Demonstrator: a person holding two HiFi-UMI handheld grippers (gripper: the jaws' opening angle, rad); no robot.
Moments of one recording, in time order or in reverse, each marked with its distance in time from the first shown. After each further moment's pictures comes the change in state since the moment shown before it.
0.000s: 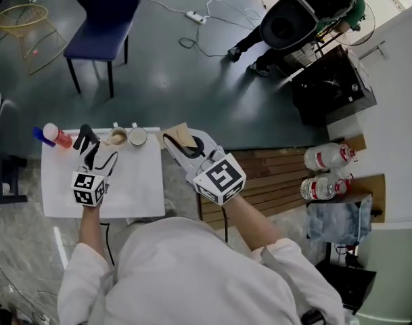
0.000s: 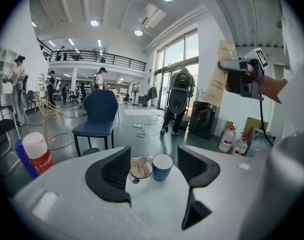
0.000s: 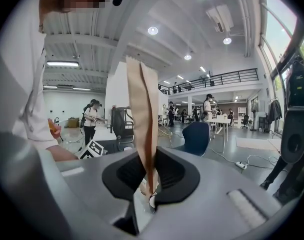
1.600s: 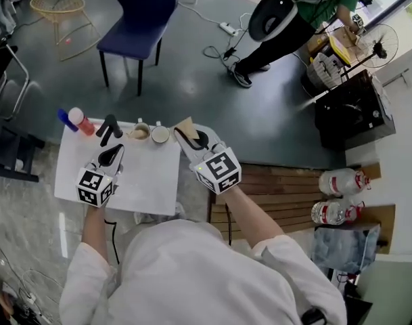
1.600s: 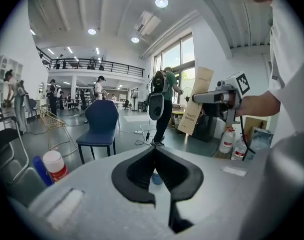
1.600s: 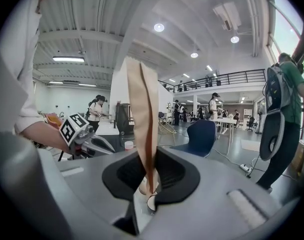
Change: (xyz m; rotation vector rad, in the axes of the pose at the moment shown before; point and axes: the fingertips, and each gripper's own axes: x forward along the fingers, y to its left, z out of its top) left arm -0.058 -0.018 0.041 0.045 -0.058 0.008; right arm 0.042 0.002 -0.032 -0.045 0.026 0.050
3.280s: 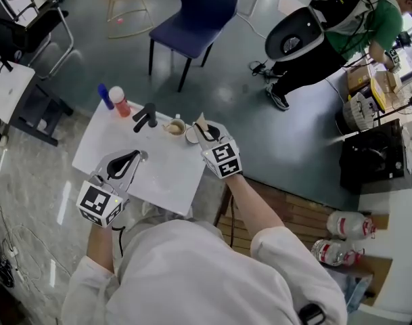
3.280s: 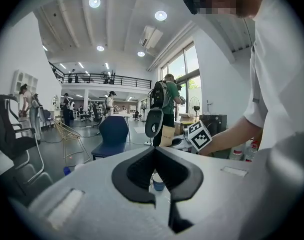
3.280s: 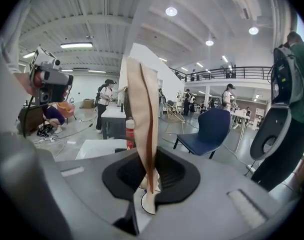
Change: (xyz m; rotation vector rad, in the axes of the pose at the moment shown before) left arm -0.107 -0.034 0.065 0.010 -0.137 0.139; right arm 0.099 0.004 -0.085 -0.089 0.152 0.106
